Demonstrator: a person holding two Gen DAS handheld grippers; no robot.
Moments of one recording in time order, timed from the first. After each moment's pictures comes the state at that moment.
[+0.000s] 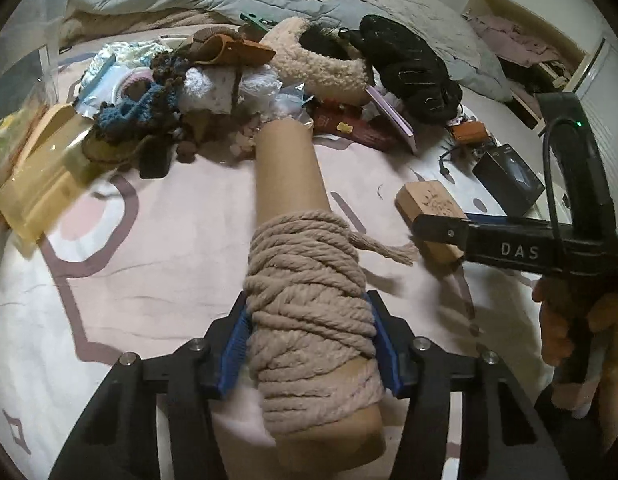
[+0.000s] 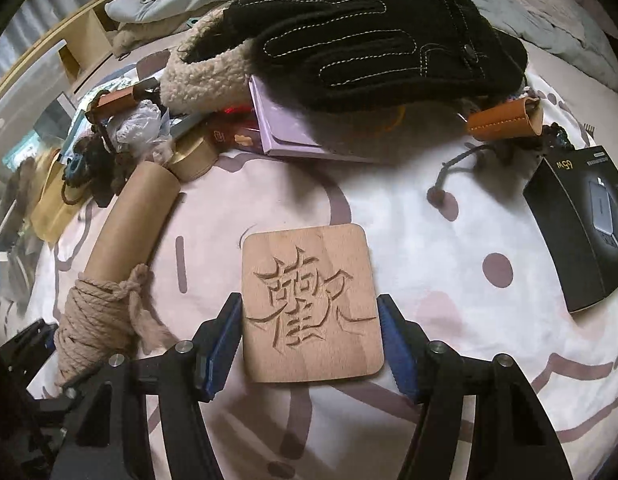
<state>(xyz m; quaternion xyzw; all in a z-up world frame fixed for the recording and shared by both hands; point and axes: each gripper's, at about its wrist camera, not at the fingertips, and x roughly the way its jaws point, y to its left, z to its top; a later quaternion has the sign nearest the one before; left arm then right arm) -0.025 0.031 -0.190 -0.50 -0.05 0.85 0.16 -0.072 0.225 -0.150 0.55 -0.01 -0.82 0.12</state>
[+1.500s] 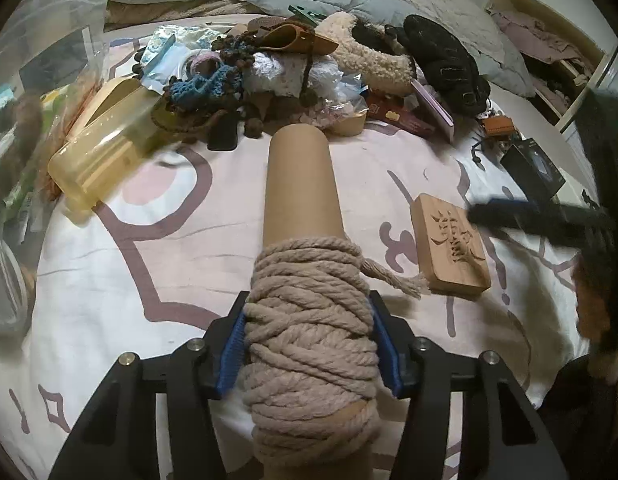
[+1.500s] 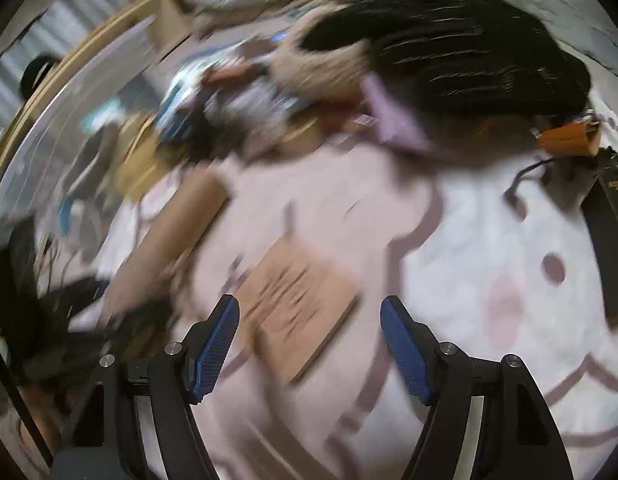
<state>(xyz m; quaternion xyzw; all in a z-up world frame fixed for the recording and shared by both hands) -0.010 -0.006 -0.189 -0.52 -0.03 0.85 0.11 -0.076 0.208 -0.130 0.55 -0.02 -0.80 0.24</state>
